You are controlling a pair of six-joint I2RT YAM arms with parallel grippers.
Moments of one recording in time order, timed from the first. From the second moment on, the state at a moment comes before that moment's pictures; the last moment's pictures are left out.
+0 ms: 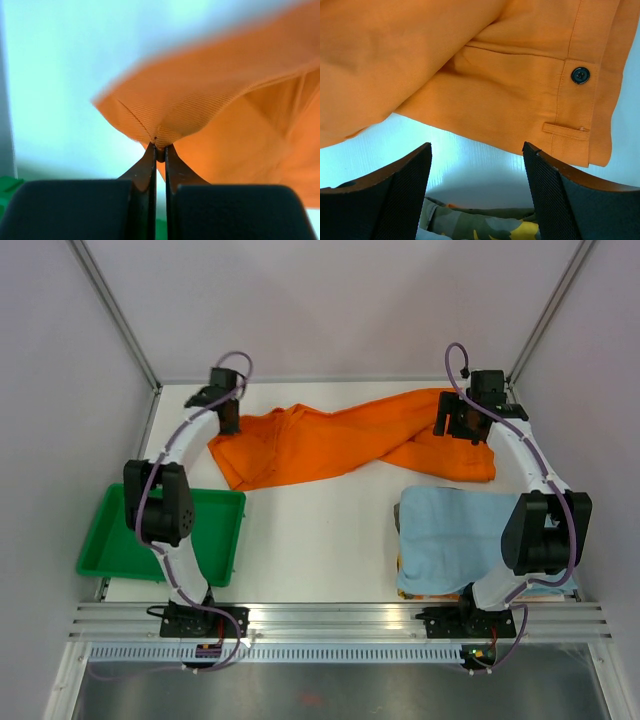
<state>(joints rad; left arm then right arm) -0.17 1.89 1.53 -0.60 -0.33 -0.05 -0.01 1.64 1.40 -0.59 -0.05 0.14</state>
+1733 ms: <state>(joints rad) -0.28 2.32 1.97 -0.68 -0.45 -0.39 0.01 1.69 1.34 -0.51 0.02 0.22</state>
